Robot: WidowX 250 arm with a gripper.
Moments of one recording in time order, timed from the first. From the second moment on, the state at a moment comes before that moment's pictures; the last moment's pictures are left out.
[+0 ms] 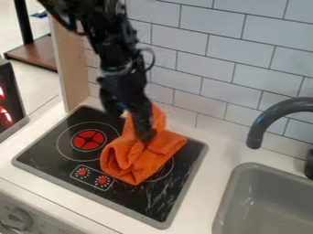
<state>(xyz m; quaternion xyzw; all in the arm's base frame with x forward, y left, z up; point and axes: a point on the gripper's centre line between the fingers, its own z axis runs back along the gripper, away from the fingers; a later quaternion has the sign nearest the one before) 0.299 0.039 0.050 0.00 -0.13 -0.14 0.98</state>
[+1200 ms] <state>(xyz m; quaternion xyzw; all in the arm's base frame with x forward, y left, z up) 0.300 0.040 -0.024 -0.05 -0.02 -0.14 0.99</state>
